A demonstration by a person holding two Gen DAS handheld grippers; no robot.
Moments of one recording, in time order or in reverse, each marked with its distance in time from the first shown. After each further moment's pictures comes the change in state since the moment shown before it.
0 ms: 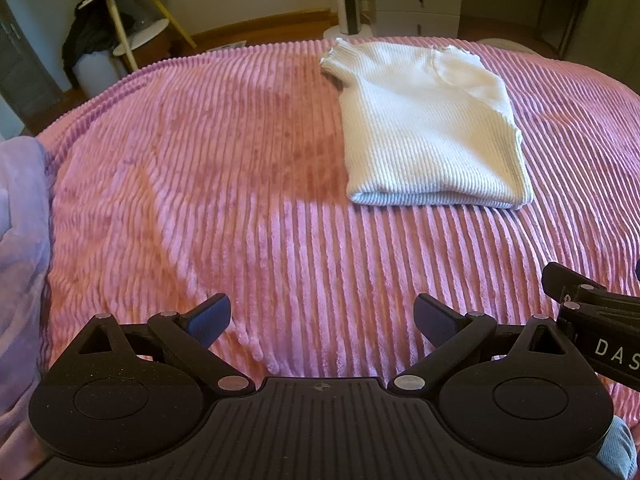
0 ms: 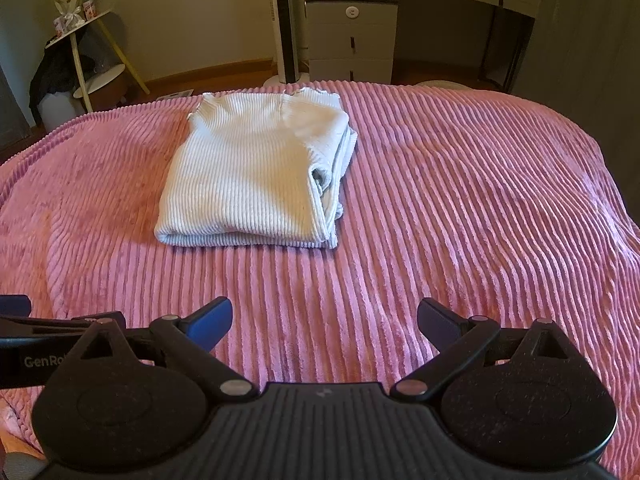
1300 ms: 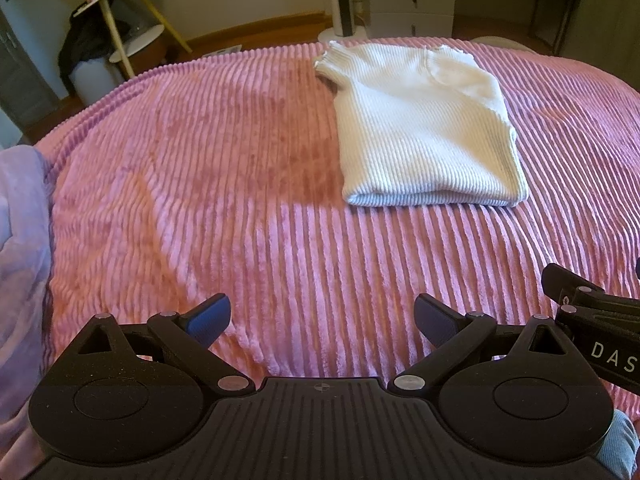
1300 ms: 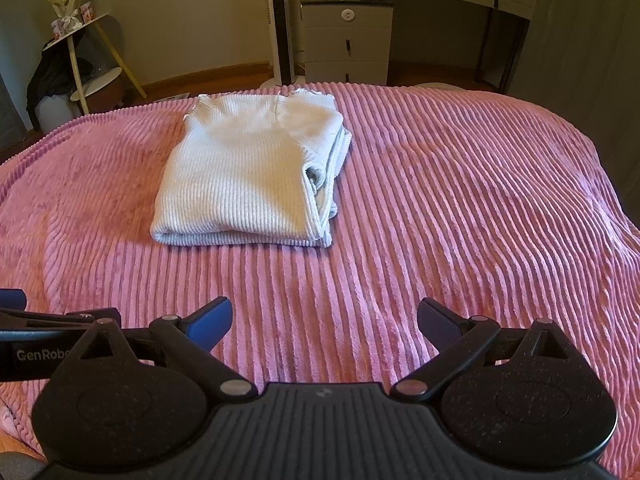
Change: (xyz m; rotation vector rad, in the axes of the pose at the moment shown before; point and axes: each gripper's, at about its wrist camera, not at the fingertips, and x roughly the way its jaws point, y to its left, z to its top) left arm -0.003 -0.002 0.000 0.027 -0.008 -0.001; right arm -0.001 -0.002 -0.003 0.003 -0.011 -0.013
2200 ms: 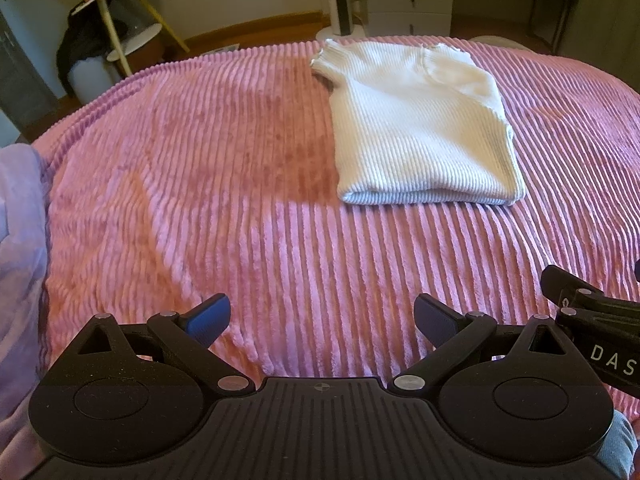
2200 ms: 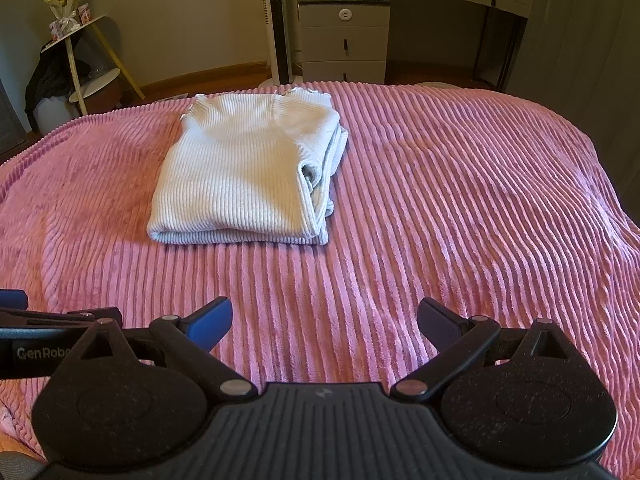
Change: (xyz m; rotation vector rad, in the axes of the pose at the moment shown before) left arm 0.002 -0.001 -0.001 -0.003 0.004 -0.012; right arm 0.000 -0.003 -0.003 0.007 -0.001 -0.002
